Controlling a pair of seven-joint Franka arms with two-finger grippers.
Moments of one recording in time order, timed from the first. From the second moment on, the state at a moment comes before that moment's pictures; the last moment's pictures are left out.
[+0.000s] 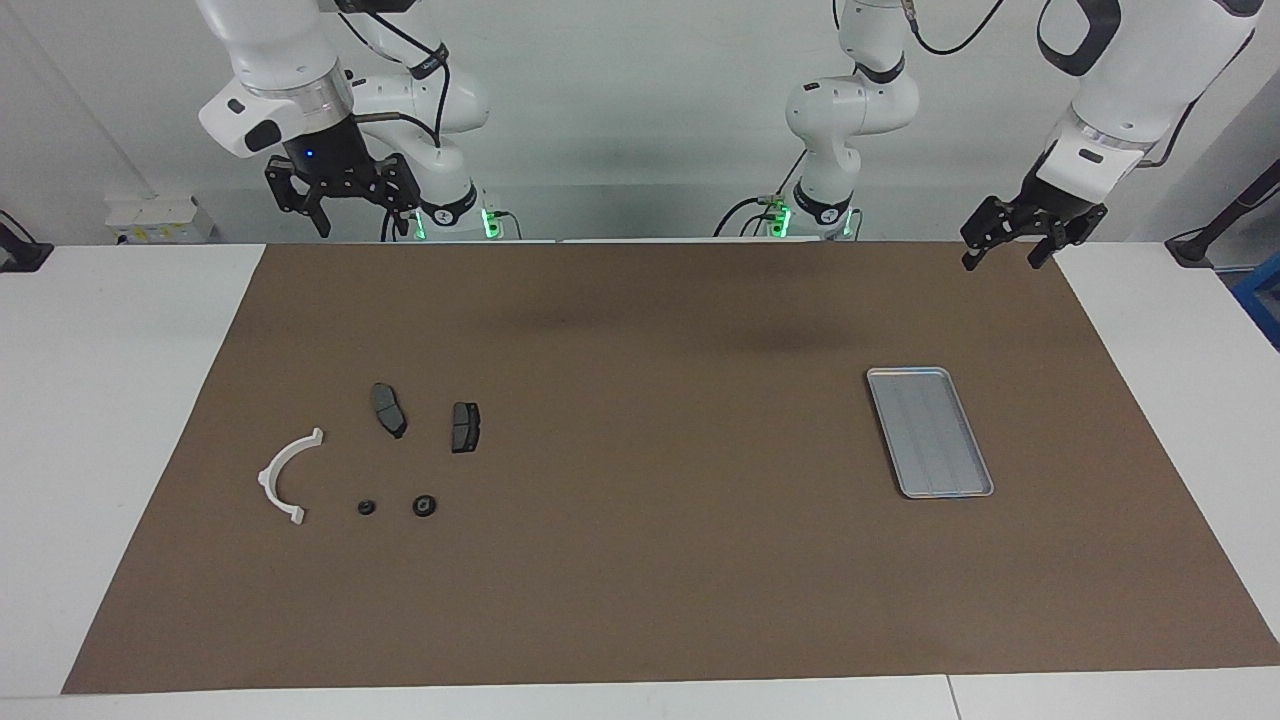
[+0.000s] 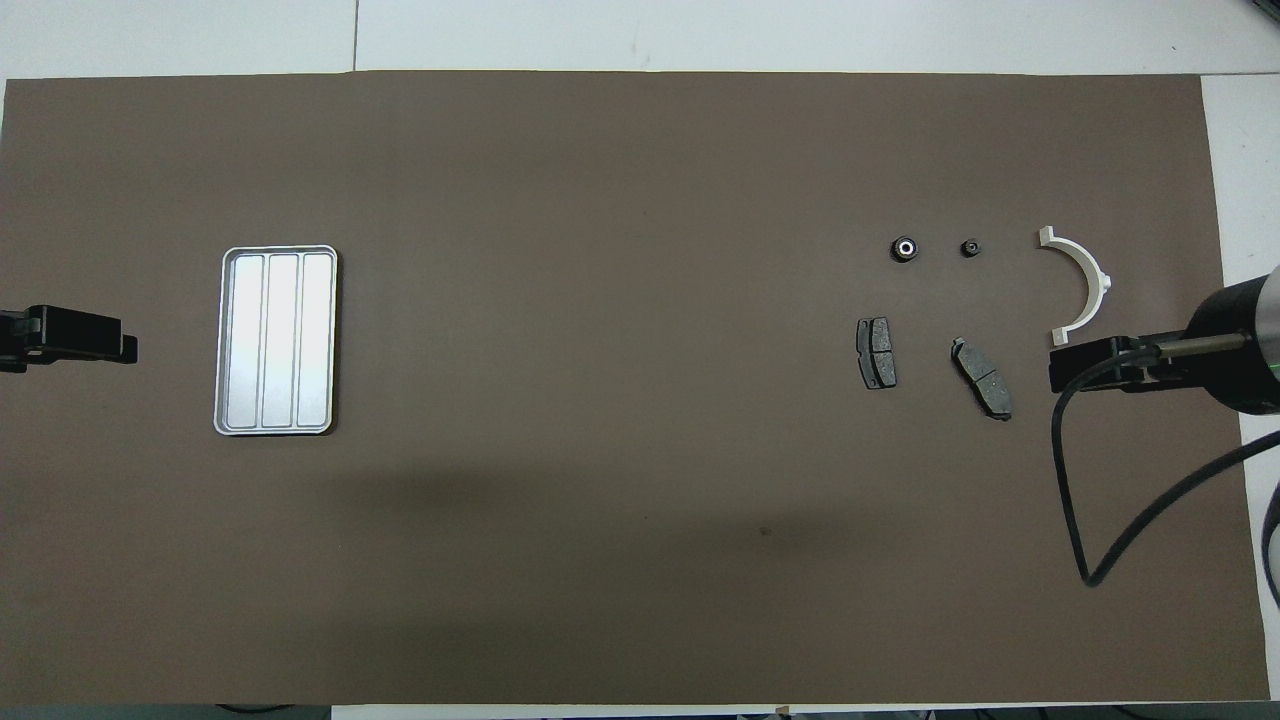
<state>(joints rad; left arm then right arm) 0.07 -0.12 -0.05 -1.75 -0.06 1.63 0.03 0.09 -0.15 0.02 -1.69 -0.01 1.51 0.09</state>
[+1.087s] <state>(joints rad) 0.07 -0.12 -0.05 -1.77 -0.06 1.66 0.03 0.07 -0.16 0.01 -1.70 -0.01 1.51 -0.01</state>
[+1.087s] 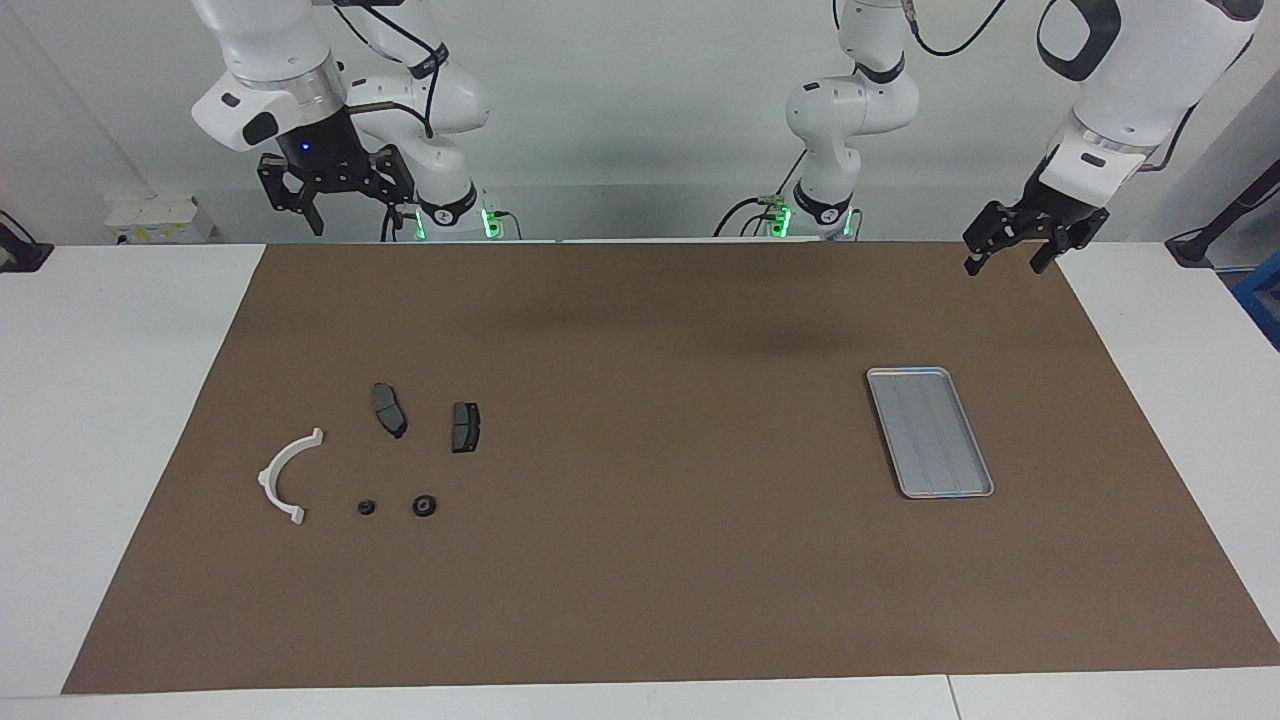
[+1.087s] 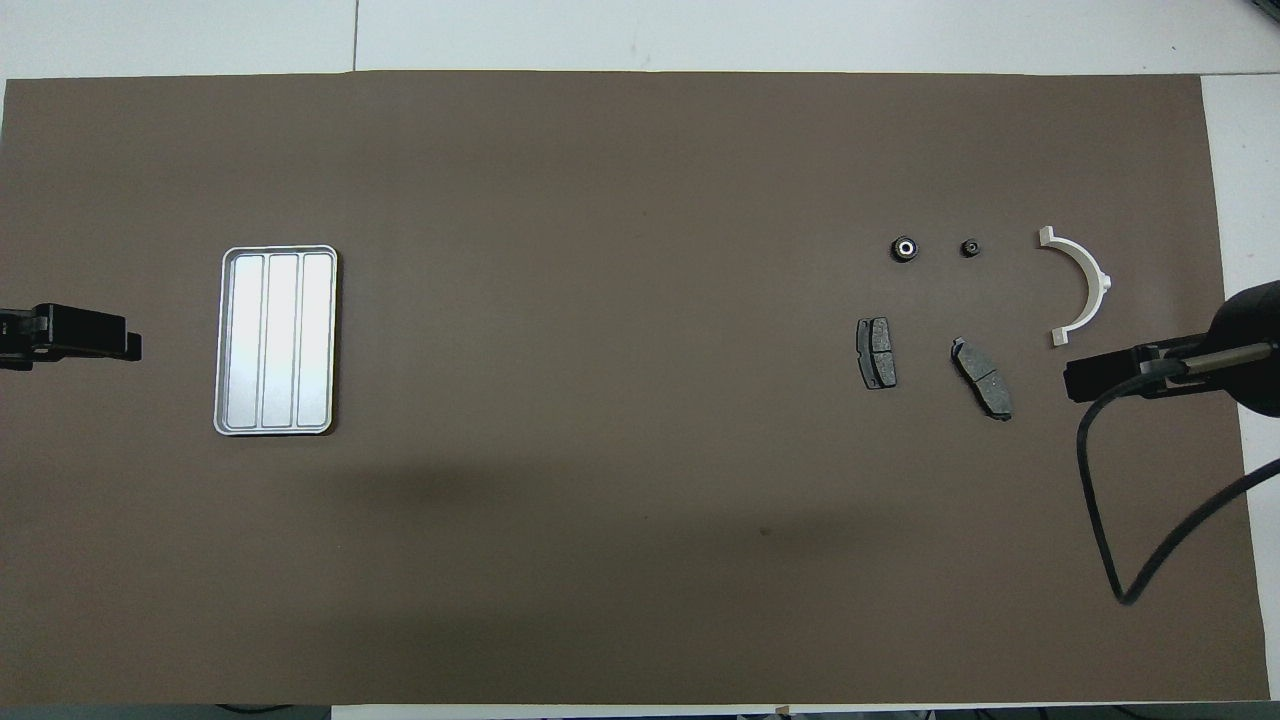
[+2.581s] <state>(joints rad) 0.07 -0.14 -0.05 -1.81 -0.06 1.71 0.02 0.06 0.32 0.01 -1.81 -0.02 2.13 0.17</state>
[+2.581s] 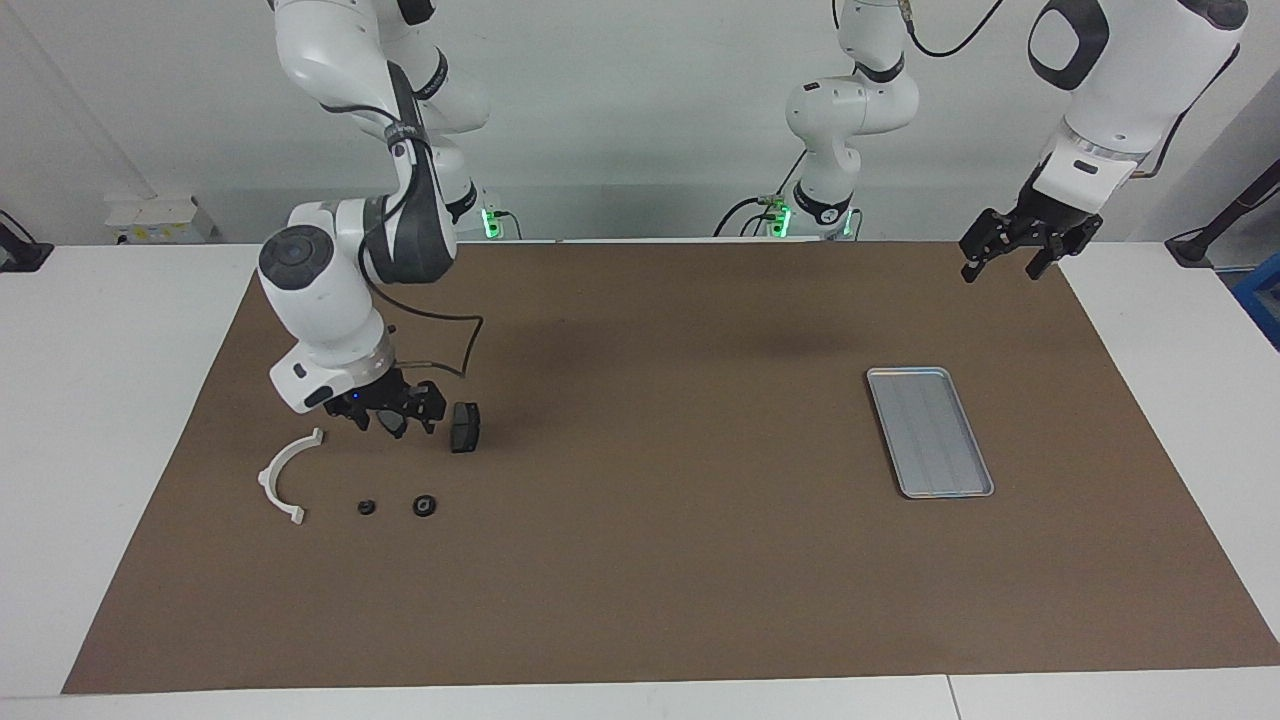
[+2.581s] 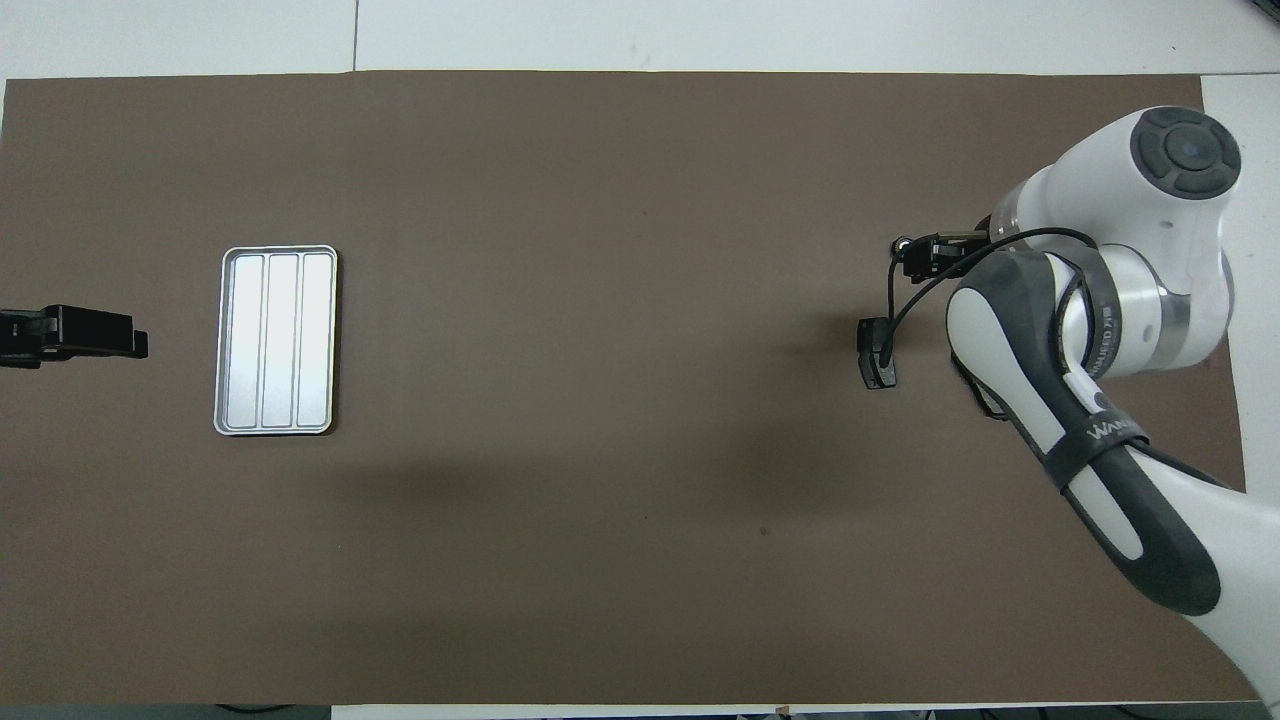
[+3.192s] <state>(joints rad) 0.07 -0.14 -0.06 -1.81 -0.06 1.71 0.02 0.09 0.57 0.01 -1.61 -0.03 2.16 0.27</state>
